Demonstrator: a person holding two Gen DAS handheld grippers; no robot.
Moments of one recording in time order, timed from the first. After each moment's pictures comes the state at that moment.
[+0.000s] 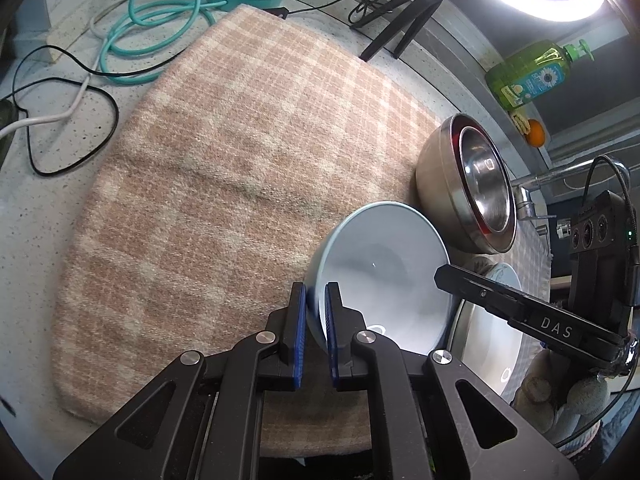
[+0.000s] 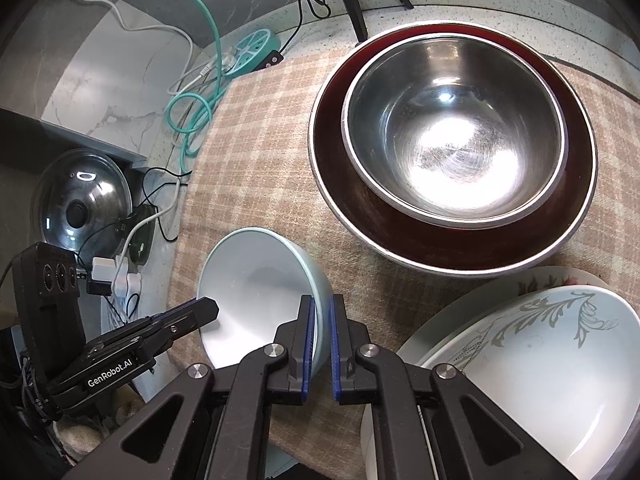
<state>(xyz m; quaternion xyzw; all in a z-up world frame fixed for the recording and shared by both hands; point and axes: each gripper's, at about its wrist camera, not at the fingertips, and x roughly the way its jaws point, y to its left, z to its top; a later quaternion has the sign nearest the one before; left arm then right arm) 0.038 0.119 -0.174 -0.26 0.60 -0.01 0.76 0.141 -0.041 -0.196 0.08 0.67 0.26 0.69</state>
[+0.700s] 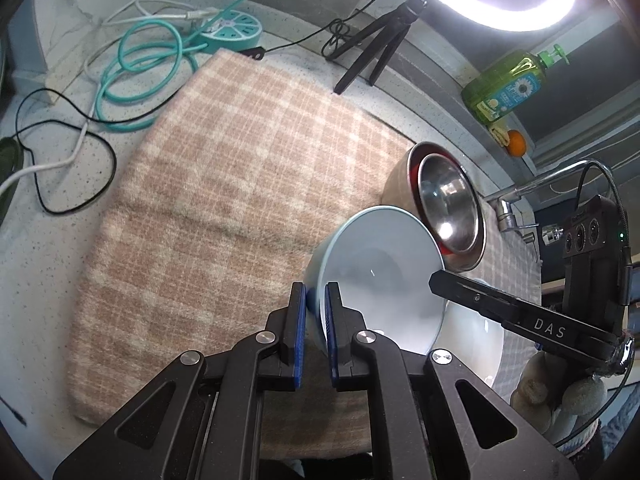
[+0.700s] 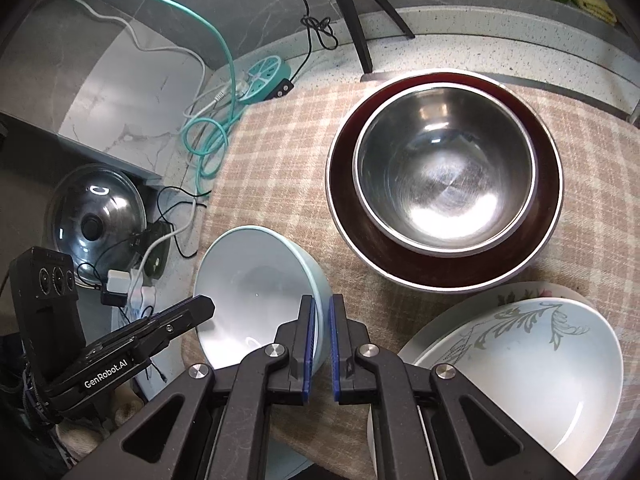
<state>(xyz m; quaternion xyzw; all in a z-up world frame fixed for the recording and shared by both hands) 0.047 0.113 -0.136 -0.24 0.57 -0.02 0.79 0.146 -0.049 -0.165 0.10 0.64 0.27 0.71</state>
